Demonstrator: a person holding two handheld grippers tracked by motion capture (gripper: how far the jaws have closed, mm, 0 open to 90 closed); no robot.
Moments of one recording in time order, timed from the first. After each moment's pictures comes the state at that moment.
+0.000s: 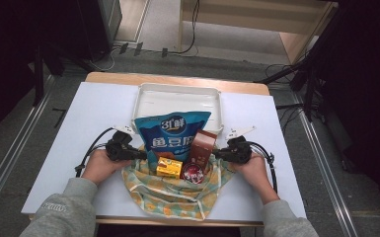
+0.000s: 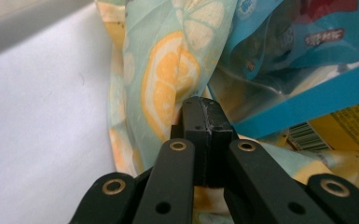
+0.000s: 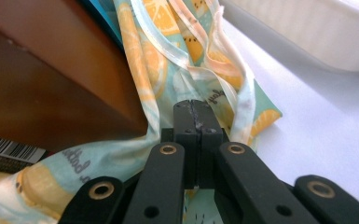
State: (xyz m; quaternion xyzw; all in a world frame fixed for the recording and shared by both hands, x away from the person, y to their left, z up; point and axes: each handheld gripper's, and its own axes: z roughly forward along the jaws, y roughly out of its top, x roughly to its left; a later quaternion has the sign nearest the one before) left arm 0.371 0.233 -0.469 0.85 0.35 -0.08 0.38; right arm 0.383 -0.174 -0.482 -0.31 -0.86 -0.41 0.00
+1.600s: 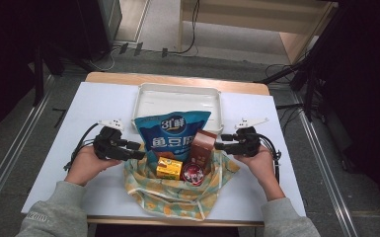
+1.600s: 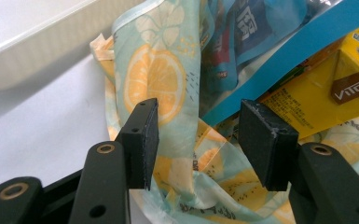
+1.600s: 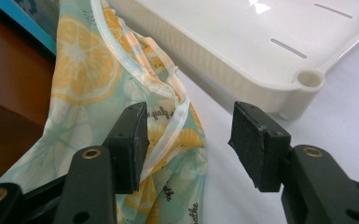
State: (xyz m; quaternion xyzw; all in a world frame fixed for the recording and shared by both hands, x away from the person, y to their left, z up) left arm 0.354 0.248 -0.418 0.85 0.33 -0.05 0.40; right arm 0.390 -0.190 -0.447 -0.35 -0.83 -0.43 -0.04
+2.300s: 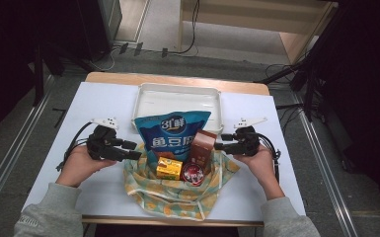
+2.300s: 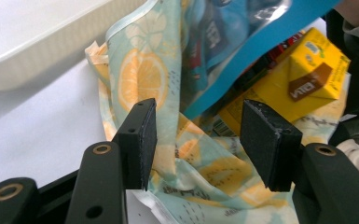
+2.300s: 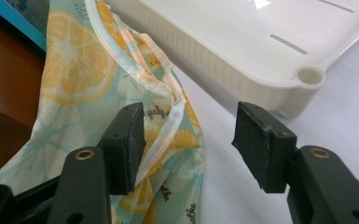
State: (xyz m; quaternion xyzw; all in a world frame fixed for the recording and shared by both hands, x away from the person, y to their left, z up) left arm 0.341 0.253 -0.396 0.85 0.32 -0.05 0.41; right arm 0.393 -0.188 -0.449 -0.35 -0.83 -0.43 -0.04
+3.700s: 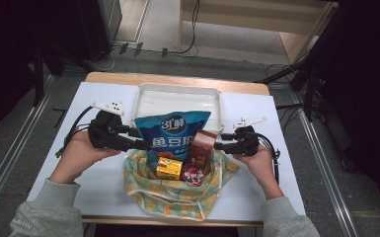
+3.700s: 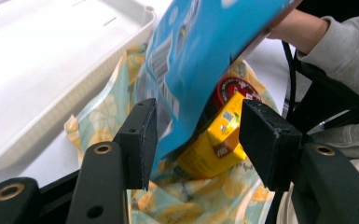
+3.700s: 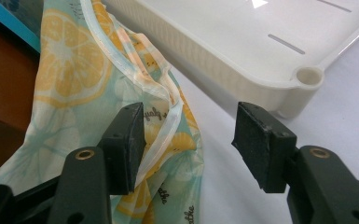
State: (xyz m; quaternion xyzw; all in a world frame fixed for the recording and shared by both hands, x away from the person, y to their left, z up) left arm 0.339 0.222 -0.324 0.86 0.28 -0.03 0.43; right arm 0.393 -0.187 -0.449 -0.36 -0.83 -0.42 -0.04
